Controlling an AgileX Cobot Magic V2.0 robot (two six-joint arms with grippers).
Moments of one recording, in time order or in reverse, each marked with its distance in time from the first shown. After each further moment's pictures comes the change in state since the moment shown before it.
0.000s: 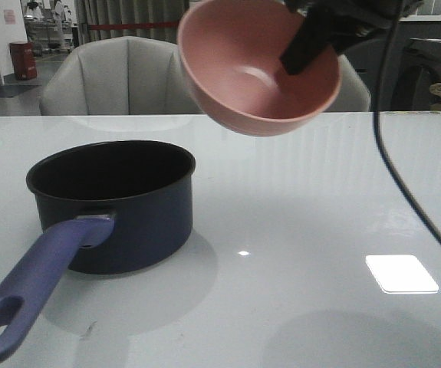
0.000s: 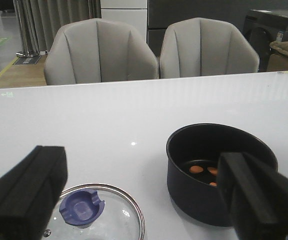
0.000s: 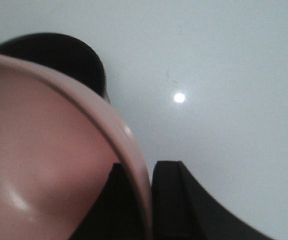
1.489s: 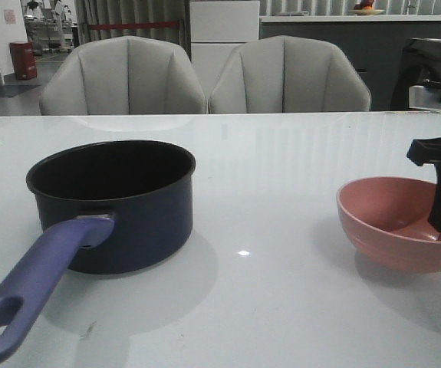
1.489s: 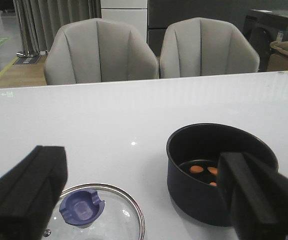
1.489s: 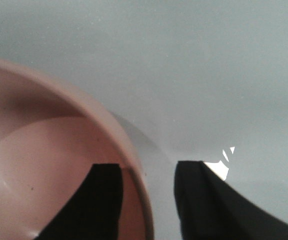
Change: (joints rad) left arm 0.000 0.000 0.000 0.000 0.000 0.000; right arm -0.349 0.321 0.000 -0.267 0.286 0.344
